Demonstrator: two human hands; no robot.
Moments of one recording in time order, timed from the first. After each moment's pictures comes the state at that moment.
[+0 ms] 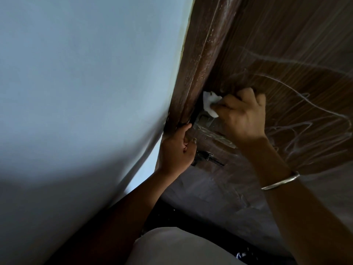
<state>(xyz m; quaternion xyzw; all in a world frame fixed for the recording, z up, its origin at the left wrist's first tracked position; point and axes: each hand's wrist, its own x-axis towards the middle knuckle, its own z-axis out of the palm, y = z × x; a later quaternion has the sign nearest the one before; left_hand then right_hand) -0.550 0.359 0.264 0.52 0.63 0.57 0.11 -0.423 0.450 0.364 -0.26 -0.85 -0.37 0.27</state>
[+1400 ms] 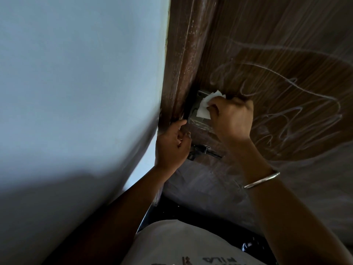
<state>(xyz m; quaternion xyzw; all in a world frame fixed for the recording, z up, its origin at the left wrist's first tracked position) -0.546 0.359 0.263 0.51 0.60 0.61 0.11 -0.431 0.431 0.347 -0.48 -0.82 -0.17 0.27</state>
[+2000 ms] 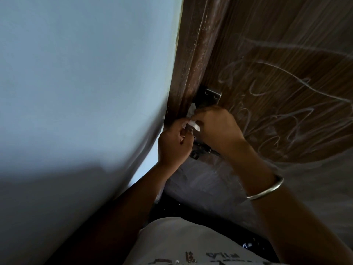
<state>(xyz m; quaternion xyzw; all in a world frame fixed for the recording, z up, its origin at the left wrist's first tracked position) -0.550 0.359 0.264 0.49 0.62 0.61 0.09 -0.456 0.418 0.340 -0.39 -0.92 -0.06 0.06</state>
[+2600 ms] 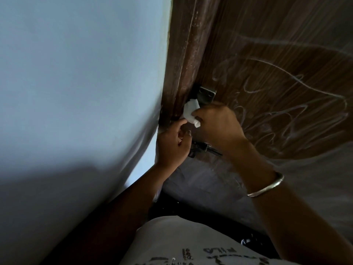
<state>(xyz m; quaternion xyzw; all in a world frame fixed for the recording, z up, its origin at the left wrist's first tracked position) -0.546 0.358 0.262 0.51 0.64 0.57 0.10 -0.446 0.420 0.345 -0.39 -0.91 -0.07 0.08</state>
